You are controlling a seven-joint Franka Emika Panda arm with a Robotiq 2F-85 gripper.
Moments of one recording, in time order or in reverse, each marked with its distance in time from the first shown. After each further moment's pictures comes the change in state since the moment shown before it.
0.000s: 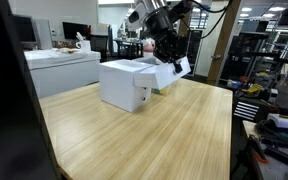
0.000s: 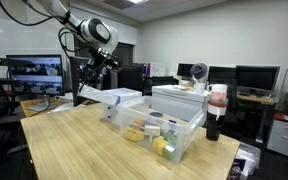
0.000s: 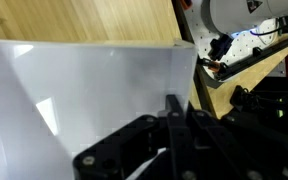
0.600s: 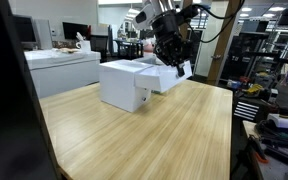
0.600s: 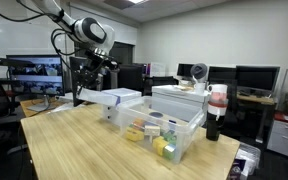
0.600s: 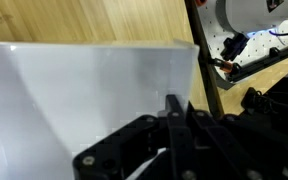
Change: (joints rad) arm 0.000 -0.084 -0.011 -0.128 0.002 0.120 -0.037
